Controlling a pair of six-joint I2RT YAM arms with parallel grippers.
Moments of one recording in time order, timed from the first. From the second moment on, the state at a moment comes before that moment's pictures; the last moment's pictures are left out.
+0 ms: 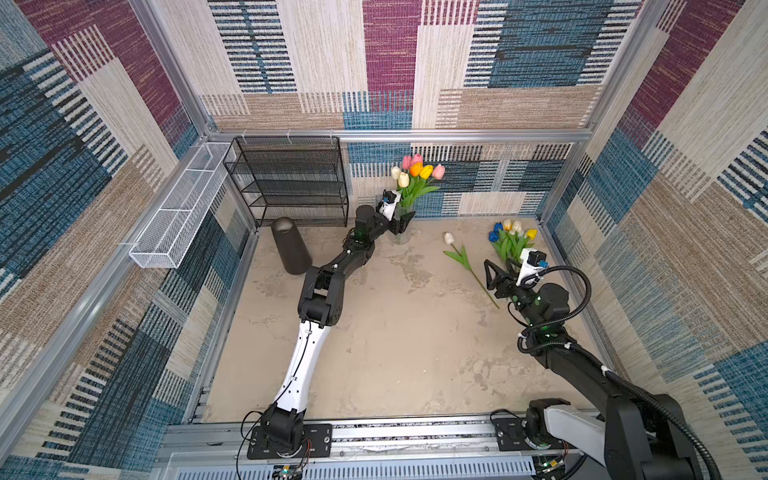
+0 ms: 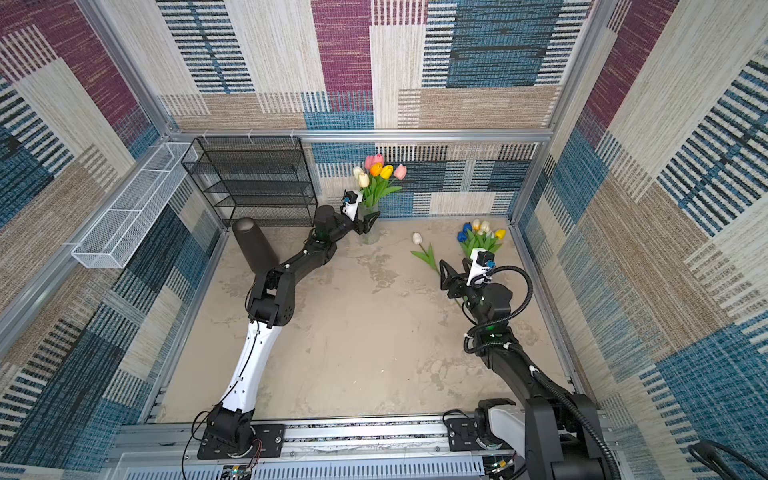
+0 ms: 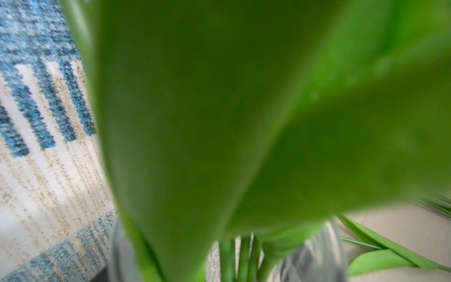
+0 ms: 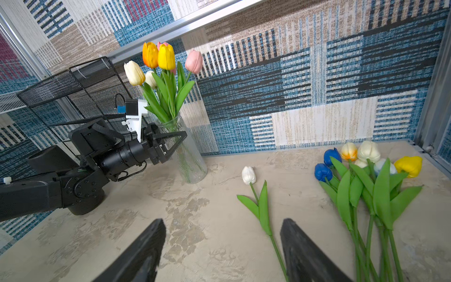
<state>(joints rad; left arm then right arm) -0.34 2.69 2.24 0.52 0.50 0.04 0.06 1.11 0.41 0.70 -0.24 0.28</state>
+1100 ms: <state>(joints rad) -0.30 2.06 1.30 0.71 0.42 0.11 0.06 1.04 0.40 0.71 -0.29 0.31</state>
